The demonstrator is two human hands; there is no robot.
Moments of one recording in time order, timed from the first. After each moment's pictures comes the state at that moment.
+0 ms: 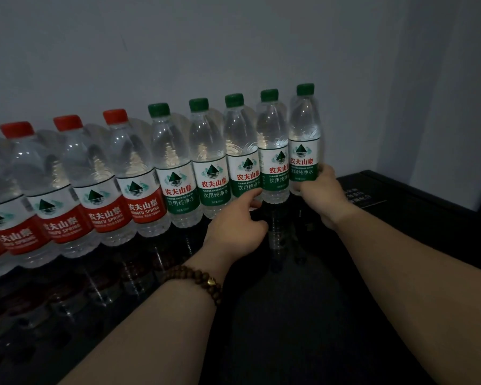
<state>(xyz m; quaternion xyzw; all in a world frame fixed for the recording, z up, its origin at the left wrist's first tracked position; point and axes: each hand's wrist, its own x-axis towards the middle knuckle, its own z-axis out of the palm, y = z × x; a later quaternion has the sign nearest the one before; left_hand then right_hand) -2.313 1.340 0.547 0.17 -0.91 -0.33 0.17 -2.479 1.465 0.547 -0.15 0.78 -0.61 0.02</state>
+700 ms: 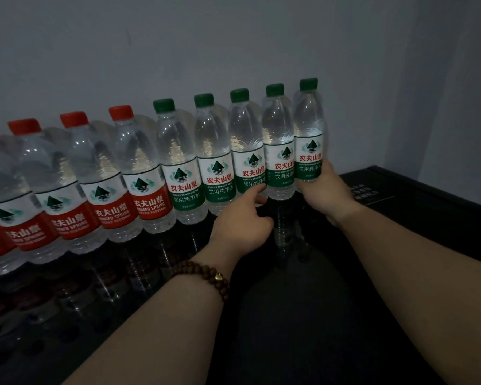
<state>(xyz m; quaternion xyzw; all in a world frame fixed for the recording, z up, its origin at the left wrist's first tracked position) -2.313 1.341 0.547 0.17 -0.91 -0.34 0.17 -2.478 1.464 0.543 -0.20 0.82 -0.53 -0.03</state>
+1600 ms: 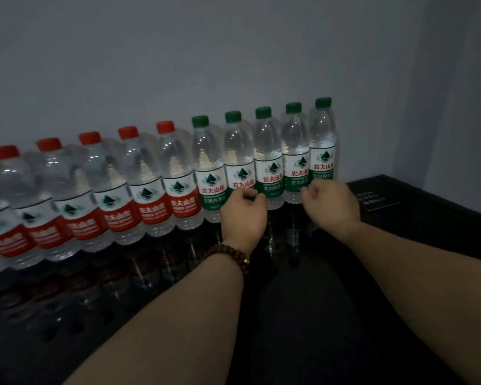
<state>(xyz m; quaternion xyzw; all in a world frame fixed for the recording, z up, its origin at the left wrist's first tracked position) -2.286 1.340 0.569 0.28 -0.75 -0.50 0.34 -2.411 1.469 0.559 -0.25 0.88 -0.37 -0.17</state>
